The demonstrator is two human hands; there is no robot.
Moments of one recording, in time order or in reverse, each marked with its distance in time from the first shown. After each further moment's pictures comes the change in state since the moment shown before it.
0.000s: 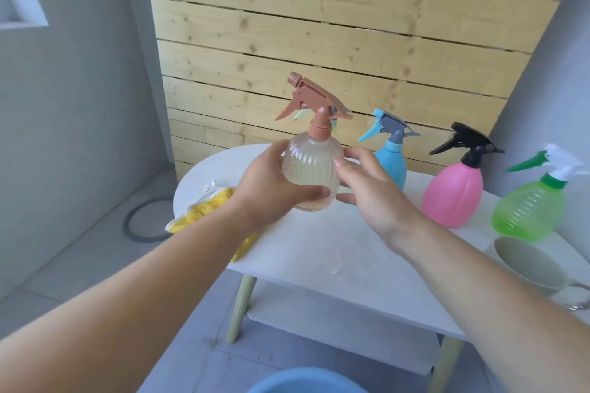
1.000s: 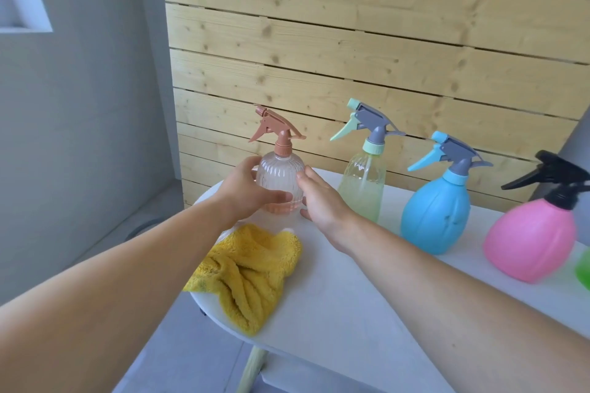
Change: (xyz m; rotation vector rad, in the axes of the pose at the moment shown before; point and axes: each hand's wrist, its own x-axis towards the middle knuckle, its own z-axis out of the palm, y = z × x) left_hand 0.124 -0.119 -0.052 0.012 0.053 -0.192; right_hand 0.121 0.025 0.106 0.092 -0.181 0.142
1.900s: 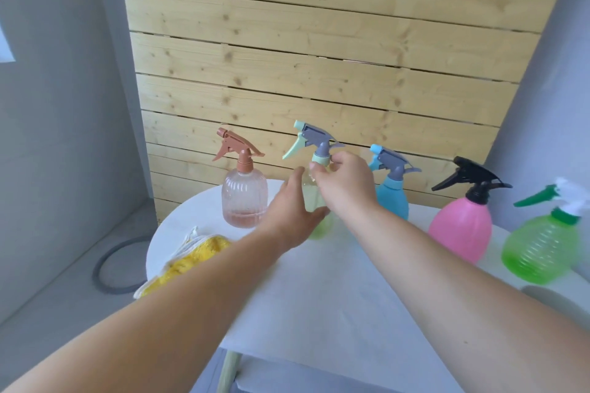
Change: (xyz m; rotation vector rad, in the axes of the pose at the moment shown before) left_hand -0.050 0.078 0.103 0.241 -0.078 0.310; right_hand -0.021 -0.034 -0.078 -0.473 0.636 -0.059
